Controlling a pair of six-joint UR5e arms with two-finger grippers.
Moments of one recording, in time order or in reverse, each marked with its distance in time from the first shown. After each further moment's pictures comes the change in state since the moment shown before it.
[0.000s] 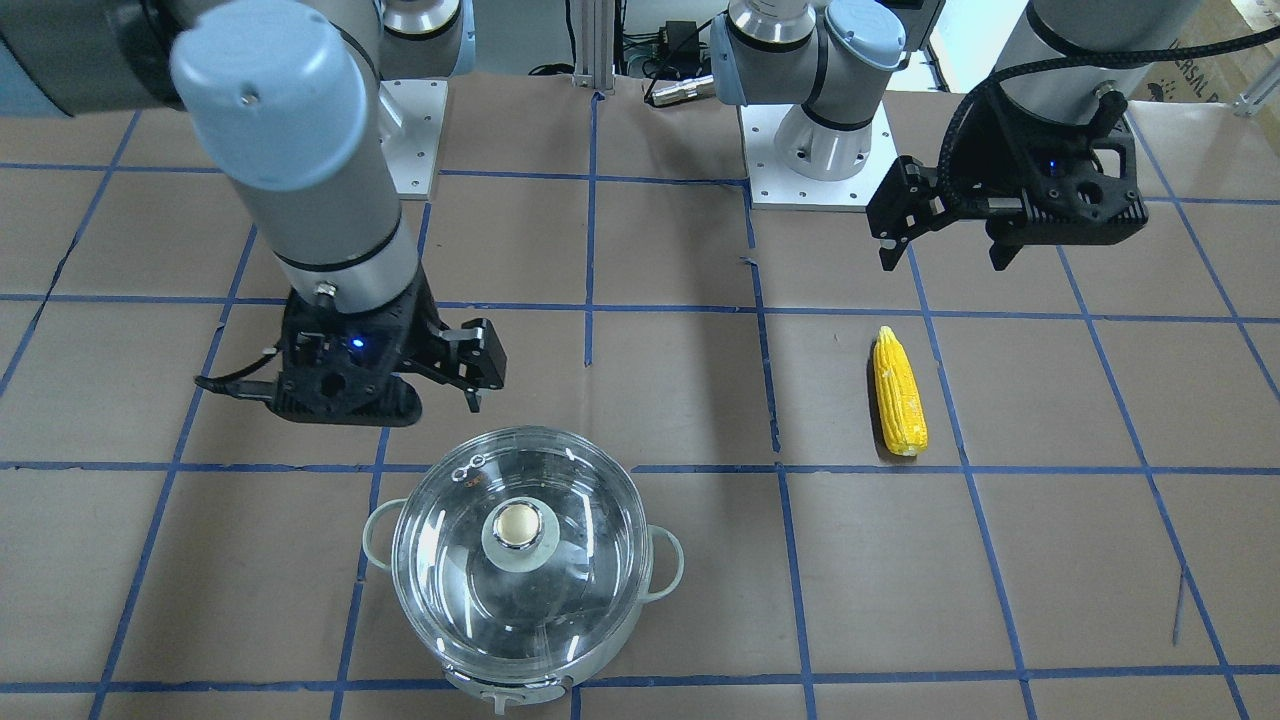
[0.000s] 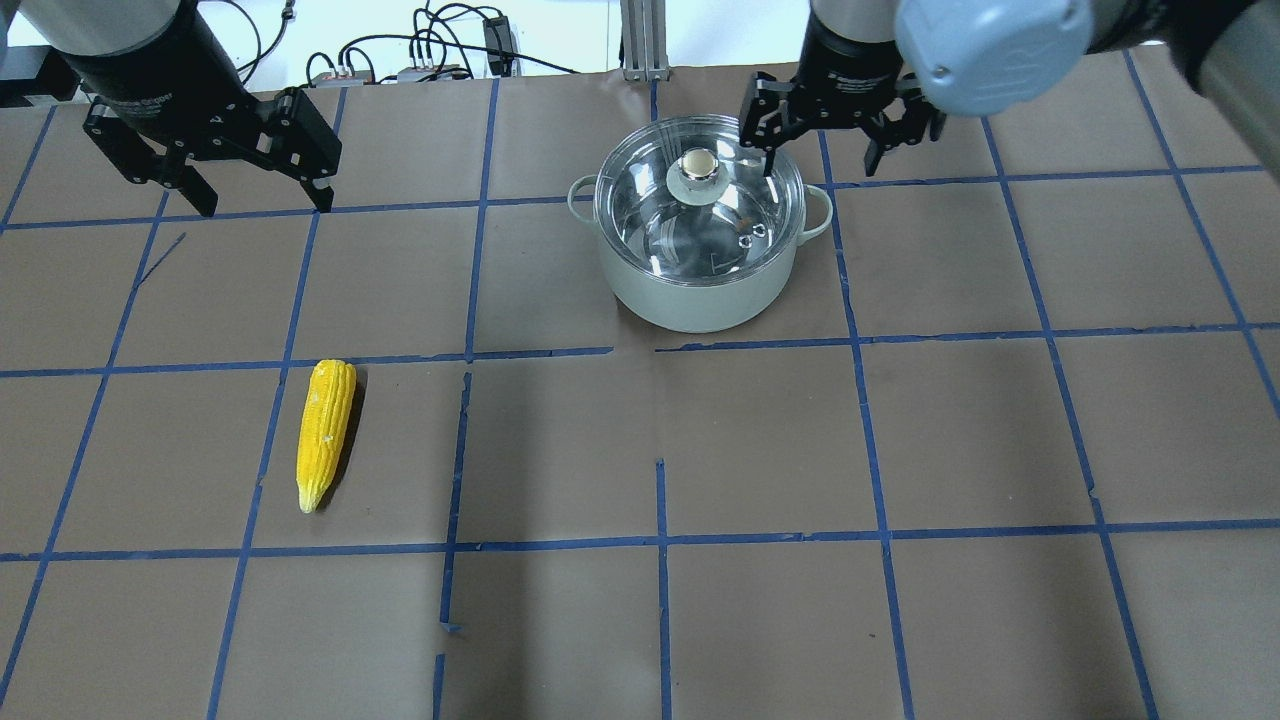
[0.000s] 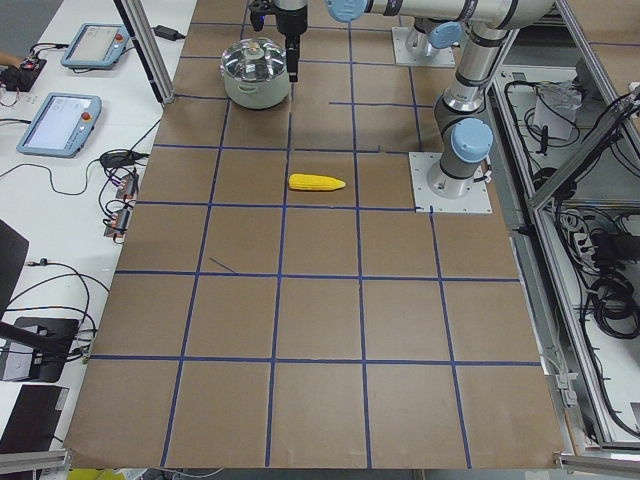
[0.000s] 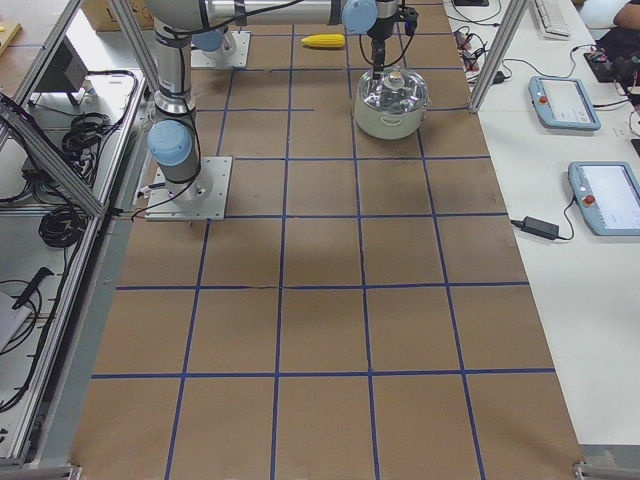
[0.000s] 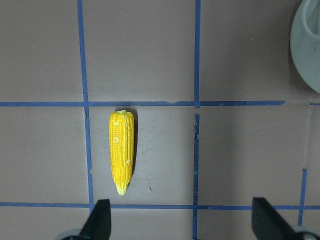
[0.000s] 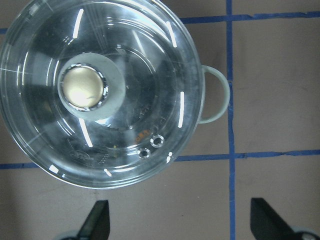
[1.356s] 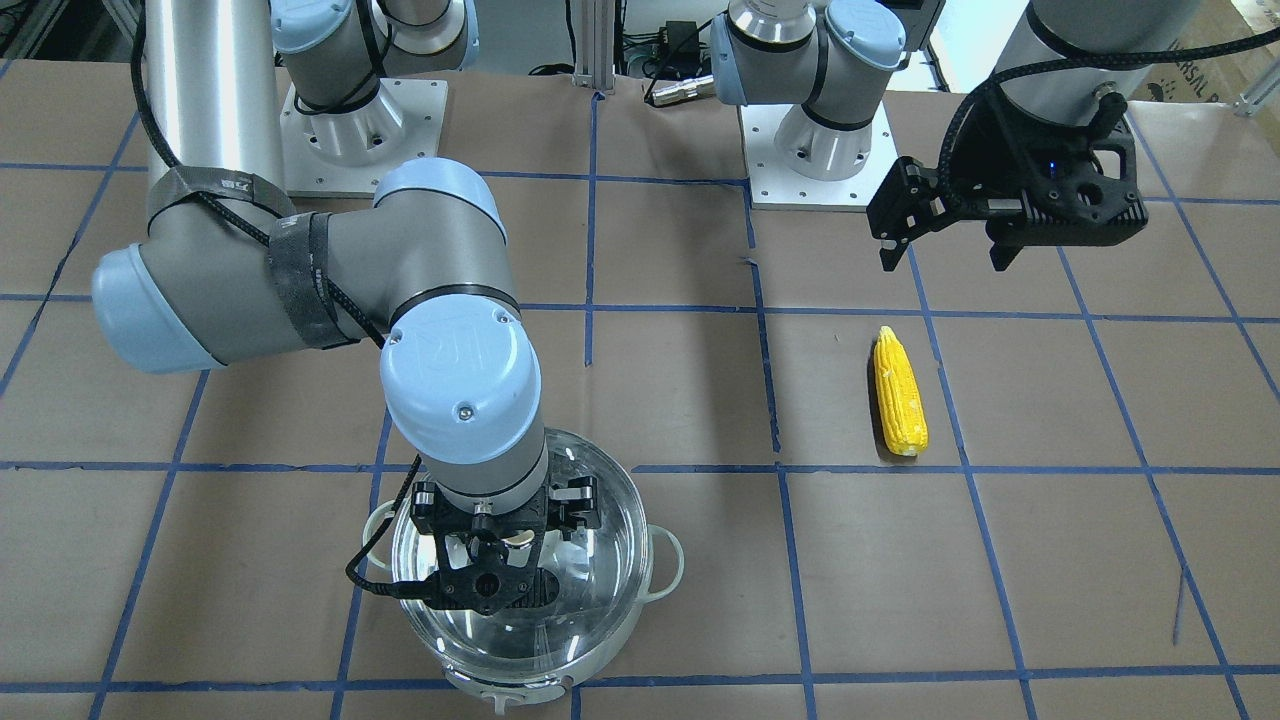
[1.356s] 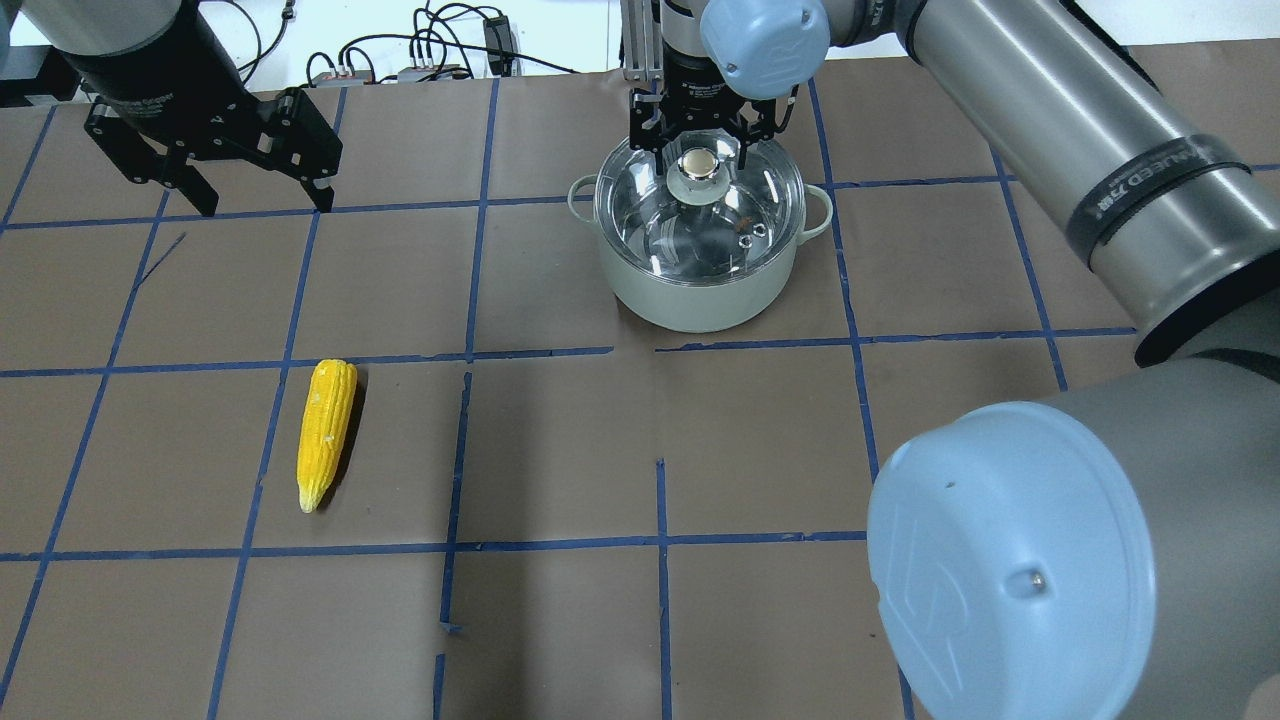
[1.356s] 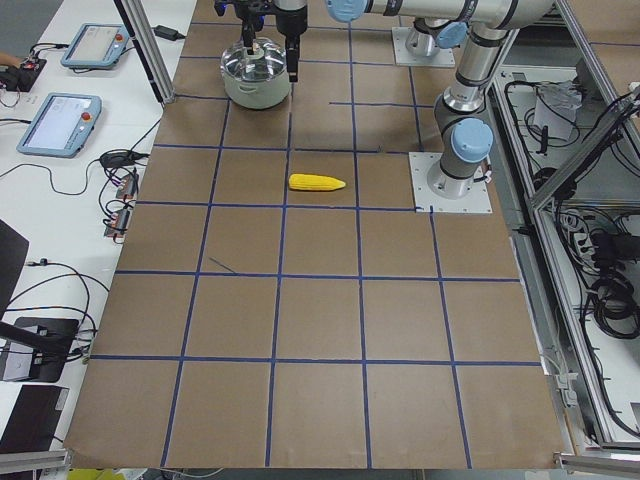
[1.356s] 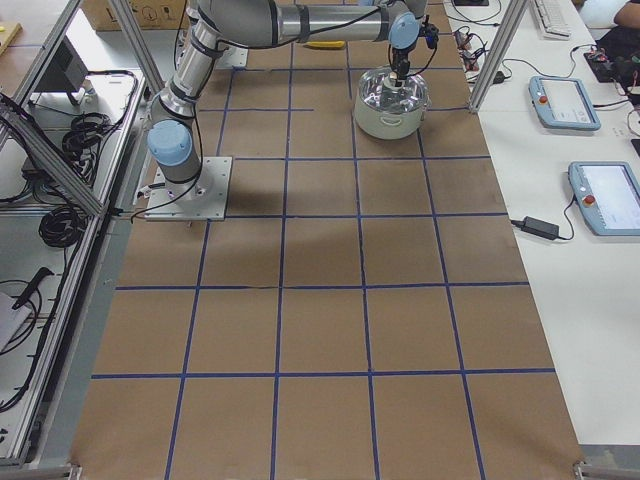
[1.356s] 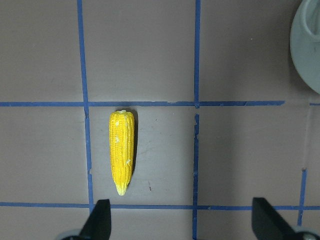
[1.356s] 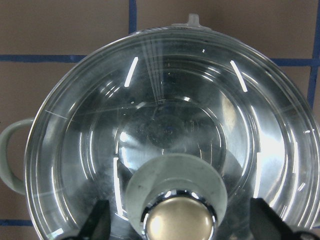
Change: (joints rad) left arm 0.000 -0.001 0.000 0.000 0.002 0.003; right arm 0.062 0.287 -0.238 -0.006 -0.001 0.008
